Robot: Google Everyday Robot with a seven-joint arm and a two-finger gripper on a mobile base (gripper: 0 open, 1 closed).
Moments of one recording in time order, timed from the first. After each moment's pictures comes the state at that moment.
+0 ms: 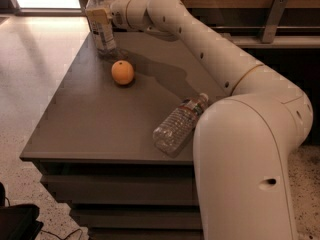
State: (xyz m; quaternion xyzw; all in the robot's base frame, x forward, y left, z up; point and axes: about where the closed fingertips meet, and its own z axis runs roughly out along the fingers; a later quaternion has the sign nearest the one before) arm 0.847 0.175 0.967 -0.36 0.65 0.29 0.60
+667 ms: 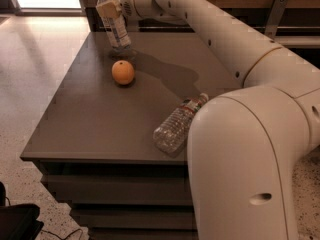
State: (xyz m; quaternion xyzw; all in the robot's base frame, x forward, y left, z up) arm 0.845 0.133 0.979 -0.38 0.69 0.23 0.57
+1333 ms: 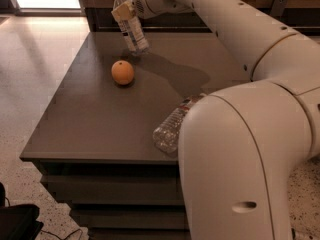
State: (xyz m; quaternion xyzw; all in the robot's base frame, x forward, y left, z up) arm 0.840 0.092 0.965 -0.38 0.75 0.18 0.51
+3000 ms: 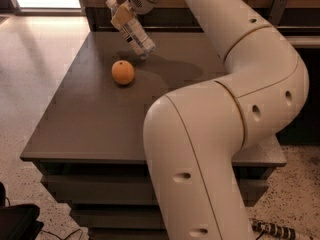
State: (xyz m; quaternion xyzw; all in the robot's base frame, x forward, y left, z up) arm 0.826 0.094 0.950 -0.48 0.77 0.14 0.40
